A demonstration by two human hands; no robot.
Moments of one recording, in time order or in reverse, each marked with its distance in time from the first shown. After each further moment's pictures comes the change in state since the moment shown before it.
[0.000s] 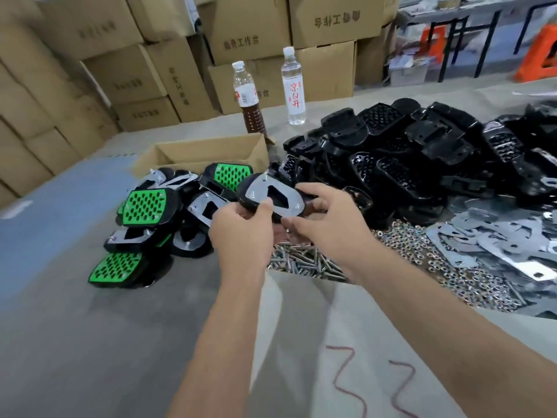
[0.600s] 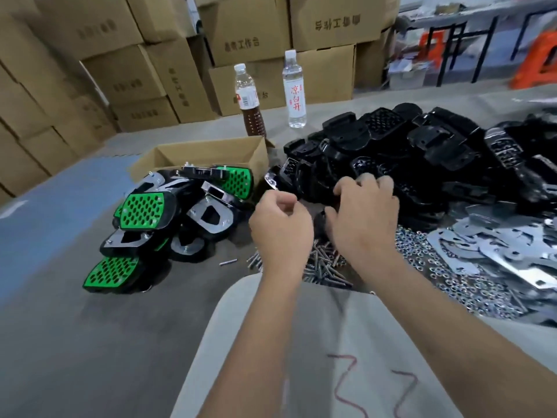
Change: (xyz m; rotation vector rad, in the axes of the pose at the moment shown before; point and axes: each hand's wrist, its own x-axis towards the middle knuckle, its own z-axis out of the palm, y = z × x) left_hand -0.001 -0.004 0.040 0.178 -0.037 0.135; right_hand 0.023 0.007 -0.021 -1.252 0.405 -0.119
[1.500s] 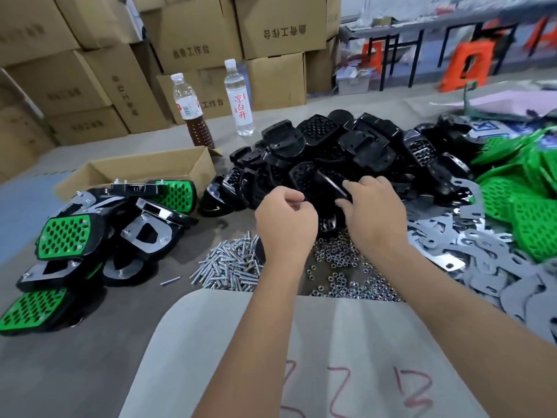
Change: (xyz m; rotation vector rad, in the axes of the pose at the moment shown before) left_hand -0.026 0.032 0.075 0.070 -0.208 0.087; right_hand 0.016 0.112 -0.018 -0.002 0.082 -0.011
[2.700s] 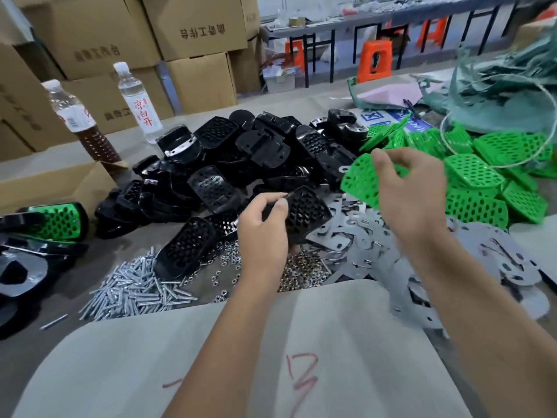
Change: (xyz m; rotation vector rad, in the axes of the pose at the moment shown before) left_hand -0.066 0.025 0.087 -0.436 -0.307 -0.053; right_hand -0.039 0.121 -0.109 0.587 0.394 0.452
